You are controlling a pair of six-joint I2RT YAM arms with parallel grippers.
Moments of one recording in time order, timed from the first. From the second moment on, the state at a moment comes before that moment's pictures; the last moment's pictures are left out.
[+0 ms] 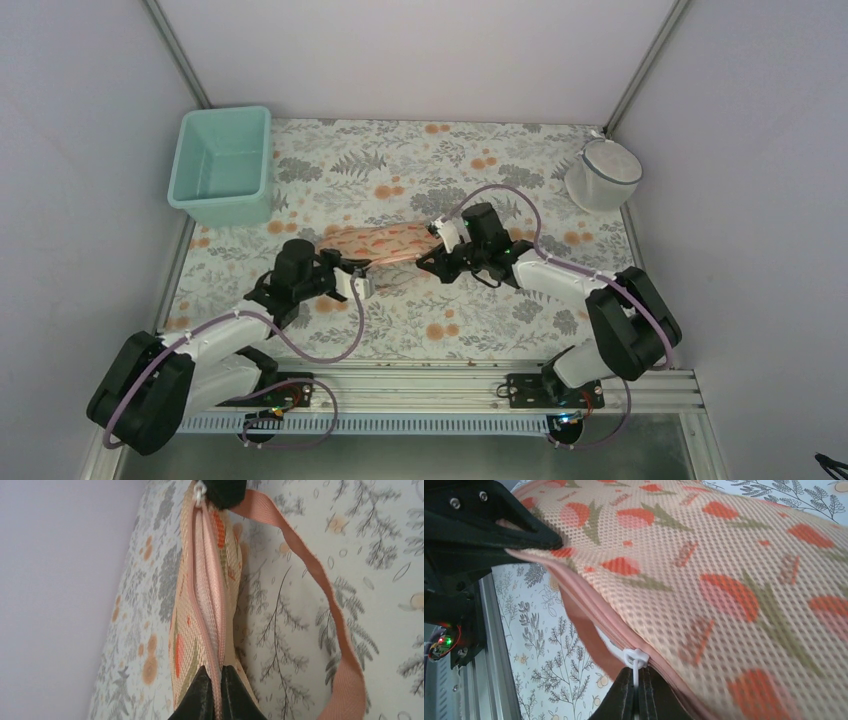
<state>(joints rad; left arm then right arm) -0.49 1.06 0.29 0.31 0.41 1.11 0.60 1.47 0.74 -0.04 -0.59 0.08</state>
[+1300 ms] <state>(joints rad) -0.56 1.11 0.34 0.27 0.43 0.98 0.79 1.60 0.84 -0.01 -0.63 0.07</state>
